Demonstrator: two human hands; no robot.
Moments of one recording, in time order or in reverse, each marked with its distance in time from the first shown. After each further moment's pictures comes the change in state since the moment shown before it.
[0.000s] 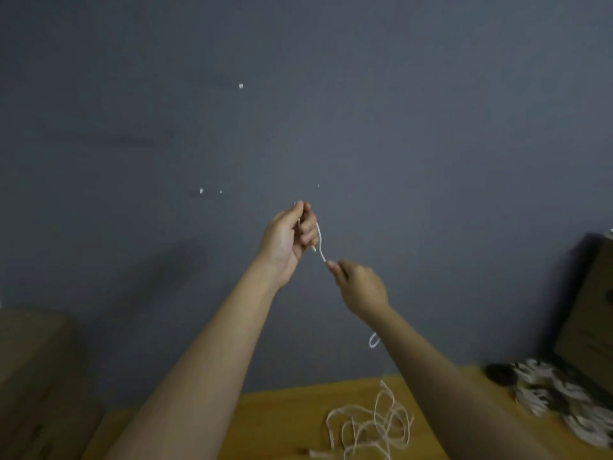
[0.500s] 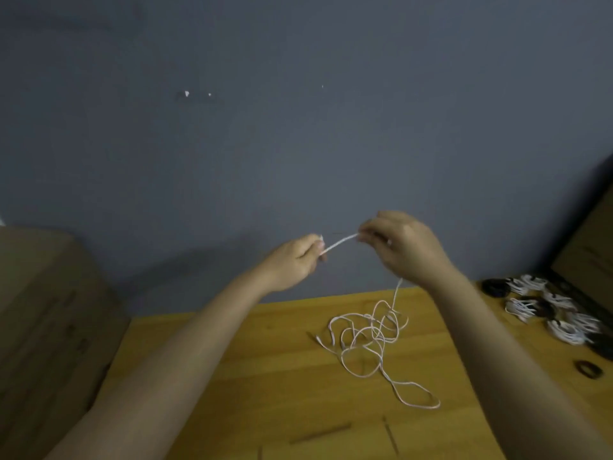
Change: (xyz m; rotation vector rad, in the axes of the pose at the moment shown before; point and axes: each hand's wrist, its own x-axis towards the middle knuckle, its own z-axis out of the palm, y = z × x) left_hand -0.095 -0.092 -0.071 1.296 -0.352 -0.183; right_hand -0.096 0.026 -0.041 -0.085 0.001 -0.428
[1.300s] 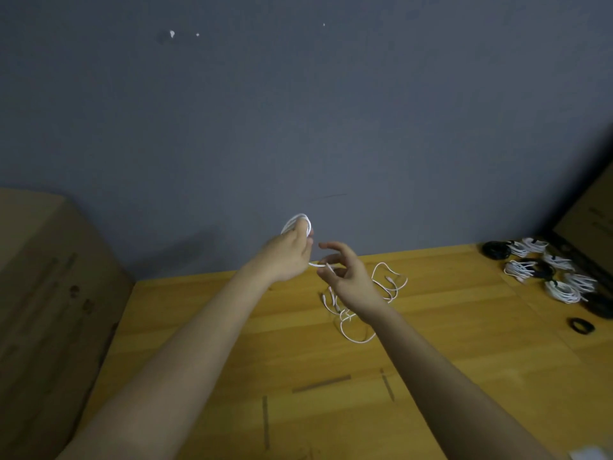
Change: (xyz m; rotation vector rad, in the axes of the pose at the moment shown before) left_hand -0.019 -0.044 0.050 0.198 0.053 -0.063; right_hand -0.080 -0.052 0.119 1.003 -0.139 0.720
